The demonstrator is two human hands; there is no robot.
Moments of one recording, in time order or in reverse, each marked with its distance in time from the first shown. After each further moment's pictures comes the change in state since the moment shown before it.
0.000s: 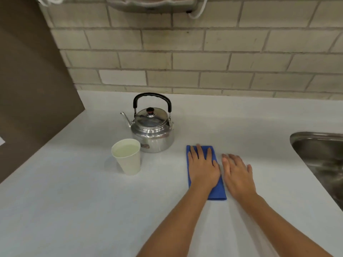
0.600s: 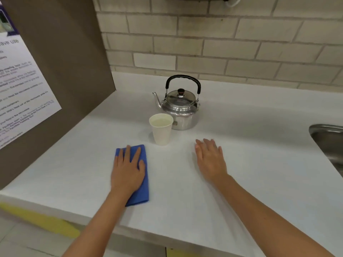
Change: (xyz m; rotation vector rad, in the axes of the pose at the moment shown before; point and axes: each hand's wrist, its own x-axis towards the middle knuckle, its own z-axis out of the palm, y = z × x) left_hand -0.164 -0.239 -0.080 0.051 0.141 -0.358; right_hand -0.062 -0.124 0.035 0.096 -0.161 -0.184
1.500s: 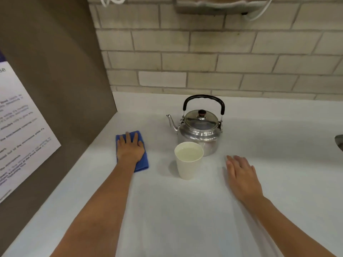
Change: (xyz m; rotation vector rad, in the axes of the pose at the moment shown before) left_hand 0.242 -0.057 0.001 0.119 -0.131 0.019; right_hand 0.052 -0.006 0.020 0.030 0.156 0.229
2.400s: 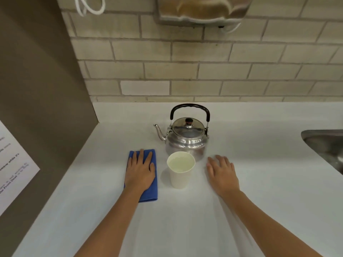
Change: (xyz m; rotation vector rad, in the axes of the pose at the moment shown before) left_hand -0.043 0.039 0.022 -0.038 0.061 0.356; right_hand 0.019 -0.023 0.016 -0.270 0.076 -0.008
